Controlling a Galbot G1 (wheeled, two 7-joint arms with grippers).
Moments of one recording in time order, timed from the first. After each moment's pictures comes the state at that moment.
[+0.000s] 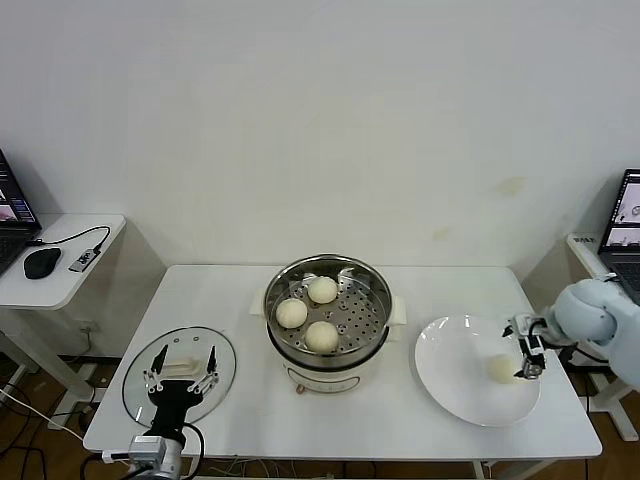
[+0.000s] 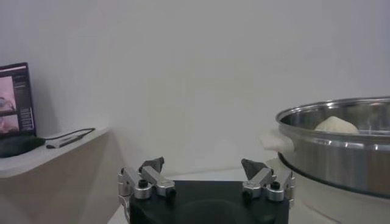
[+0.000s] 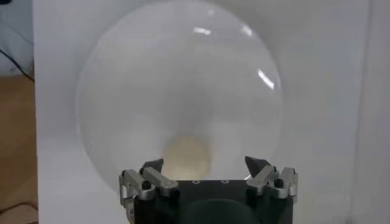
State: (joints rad) left arm 1.61 -1.29 -0.54 -2.05 -0.10 0.01 -0.18; right arm -0.25 0.40 -0.58 1.47 -0.21 -0.28 -1.02
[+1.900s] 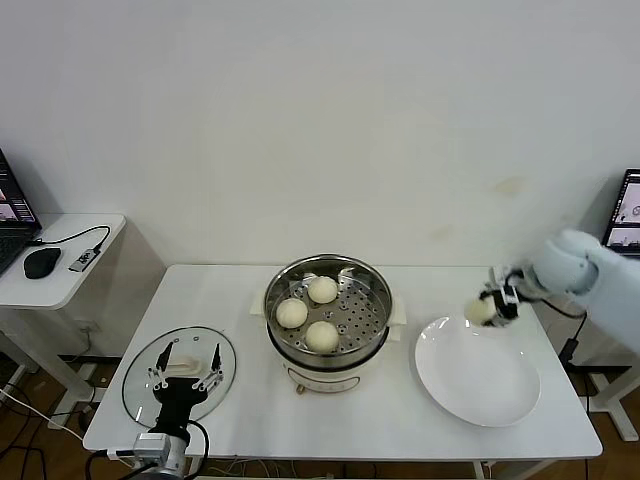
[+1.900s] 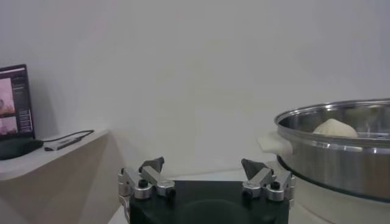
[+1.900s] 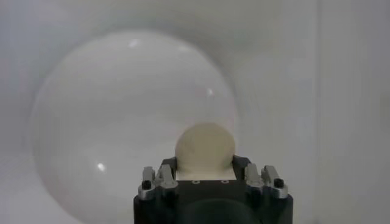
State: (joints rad) left arm 1.59 -1.30 -0.51 -2.05 -0.09 0.01 -0.18; right arm 0.32 0.51 -0.99 1.51 0.09 -0.41 -1.00
